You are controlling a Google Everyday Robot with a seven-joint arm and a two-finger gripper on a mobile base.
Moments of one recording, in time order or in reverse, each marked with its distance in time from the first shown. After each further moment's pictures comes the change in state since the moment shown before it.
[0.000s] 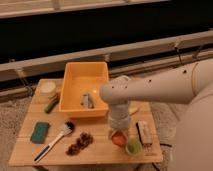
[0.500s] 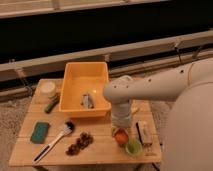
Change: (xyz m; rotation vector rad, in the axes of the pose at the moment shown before) arm -0.021 -0.010 0.009 0.007 -0.014 0.047
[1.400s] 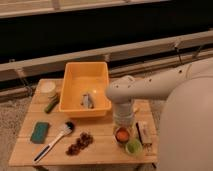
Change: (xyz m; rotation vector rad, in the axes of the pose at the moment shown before) arm -0.015 -0.003 0.008 -0.004 -0.014 0.036
